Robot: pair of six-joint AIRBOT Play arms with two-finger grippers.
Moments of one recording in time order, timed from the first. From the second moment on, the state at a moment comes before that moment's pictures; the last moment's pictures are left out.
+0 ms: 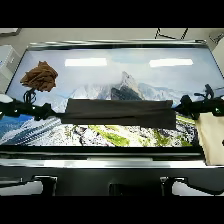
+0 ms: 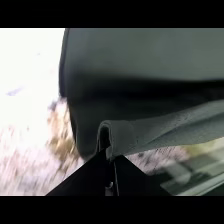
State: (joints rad) left arm 0.30 -1.48 1.12 0.87 -1.30 -1.28; right arm -0.44 -1.42 1.17 -0.92 1.23 1.51
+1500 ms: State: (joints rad) left arm 0.27 -1.60 1.64 0.67 -1.50 -1.44; right arm -0.49 -1.90 1.37 -0.81 1.39 1.29
